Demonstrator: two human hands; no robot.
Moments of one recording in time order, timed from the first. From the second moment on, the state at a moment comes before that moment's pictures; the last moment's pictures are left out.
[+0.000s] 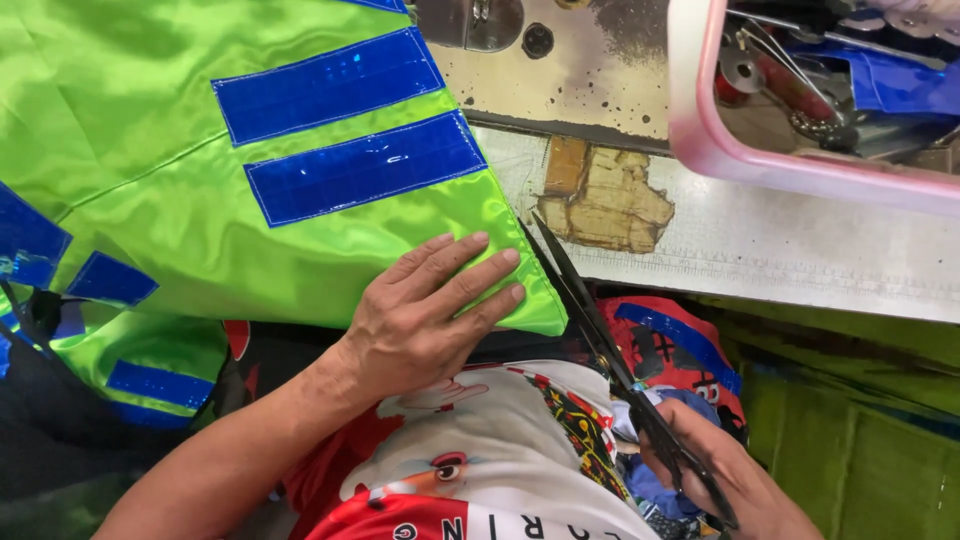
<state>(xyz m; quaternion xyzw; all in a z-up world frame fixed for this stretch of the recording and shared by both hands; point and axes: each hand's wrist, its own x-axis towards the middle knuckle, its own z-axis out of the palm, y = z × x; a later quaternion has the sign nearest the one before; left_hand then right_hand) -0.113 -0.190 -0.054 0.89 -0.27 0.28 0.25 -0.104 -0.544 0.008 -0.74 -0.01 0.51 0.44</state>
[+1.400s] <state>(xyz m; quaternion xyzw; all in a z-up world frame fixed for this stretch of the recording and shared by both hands) -0.121 -0.191 -0.049 0.87 -0.28 0.28 0.30 -0.093 -0.471 0.013 -0.77 0.08 0.44 0.45</state>
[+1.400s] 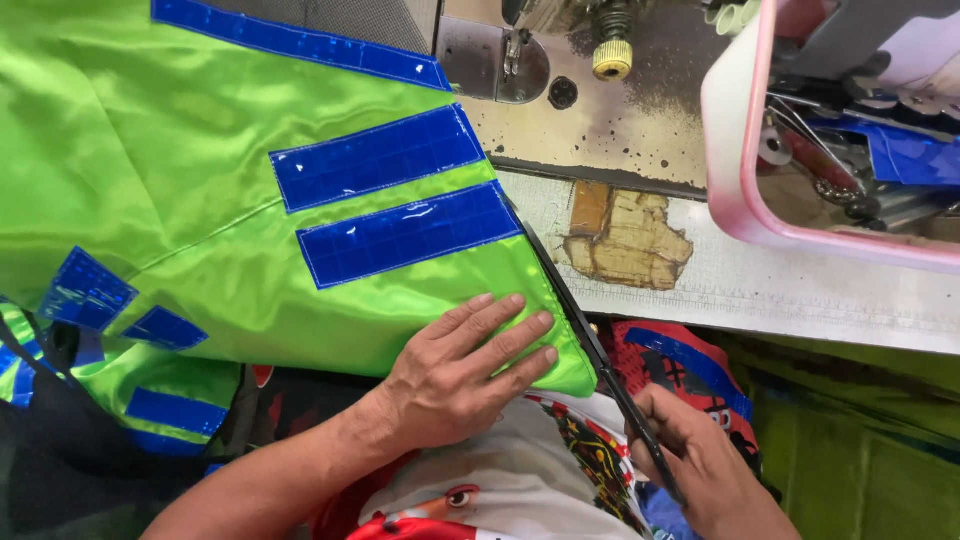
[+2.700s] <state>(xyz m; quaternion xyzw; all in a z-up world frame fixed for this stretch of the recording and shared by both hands) -0.056 -0.059 -0.040 0.99 -0.03 0.04 0.16 -0.059 -0.448 0.014 -0.82 0.03 0.45 0.35</state>
